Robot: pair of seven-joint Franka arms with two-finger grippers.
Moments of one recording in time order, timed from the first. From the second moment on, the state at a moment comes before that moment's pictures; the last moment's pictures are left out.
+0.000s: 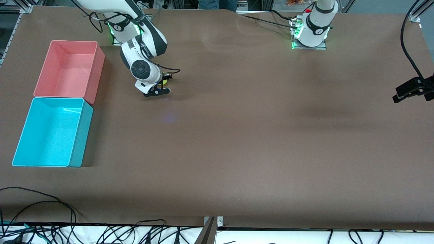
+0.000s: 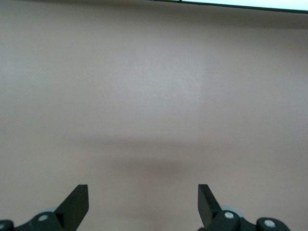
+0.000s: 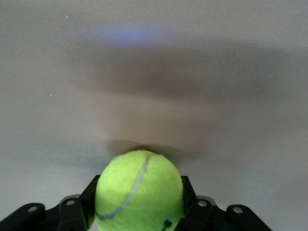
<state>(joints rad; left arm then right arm) 0.28 0.15 -0.25 -1.36 0.05 1.54 -0.05 0.16 0.29 0.38 -2.44 0.05 2.33 0.33</state>
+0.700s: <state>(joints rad) -0.08 0.06 0.13 -1.47 -0.04 1.53 -0.05 0.16 0.27 0.35 -2.29 0.05 2.16 0.33</state>
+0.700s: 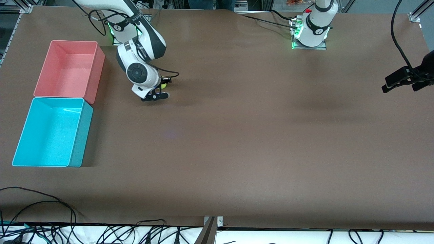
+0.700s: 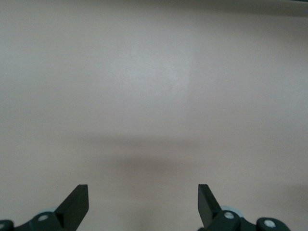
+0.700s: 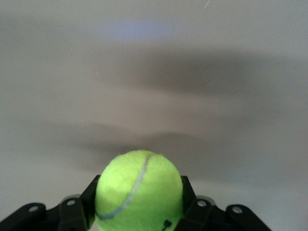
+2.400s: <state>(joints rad) -0.08 0.07 0.09 -1.49 -0.07 1.55 -0.05 -0.13 0.44 -0.18 -1.84 0.03 1.91 -0.50</state>
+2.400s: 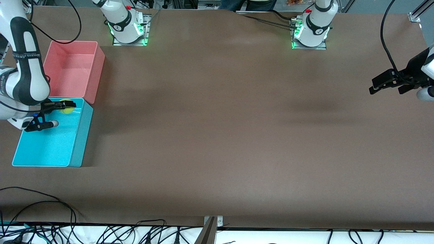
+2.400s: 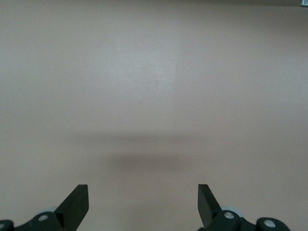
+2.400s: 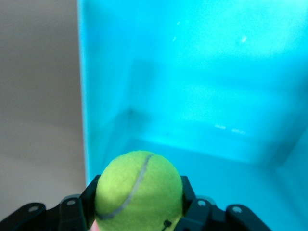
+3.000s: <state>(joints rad) -0.08 0.07 0.09 -1.49 -0.07 1.55 -0.05 -0.16 0.52 -0.17 -1.84 0.03 2.00 -0.60</state>
